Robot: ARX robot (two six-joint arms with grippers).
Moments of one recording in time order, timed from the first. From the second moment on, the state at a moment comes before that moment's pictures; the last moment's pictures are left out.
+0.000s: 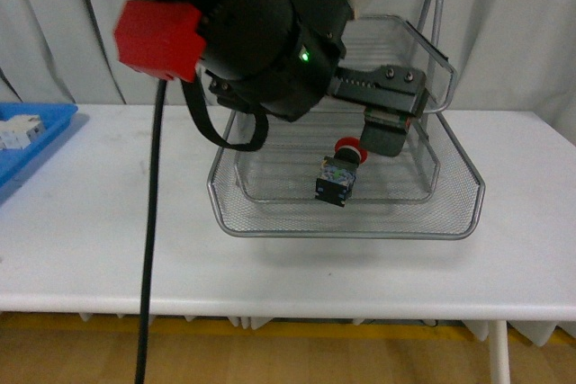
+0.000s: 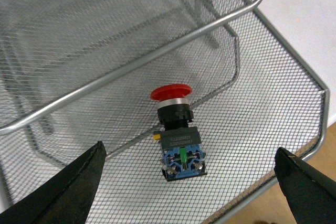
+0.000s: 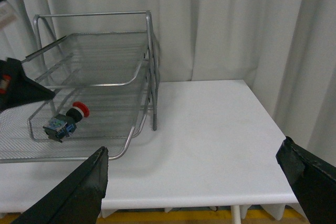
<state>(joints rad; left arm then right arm) -0.53 1.93 1.32 -0.05 0.04 0.03 0.00 0.00 0.01 0.00 0.00 0.00</state>
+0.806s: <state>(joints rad) -0.18 0.99 0.36 0.61 -0.18 0.01 0.00 0.00 0.01 0.00 0.00 0.00</state>
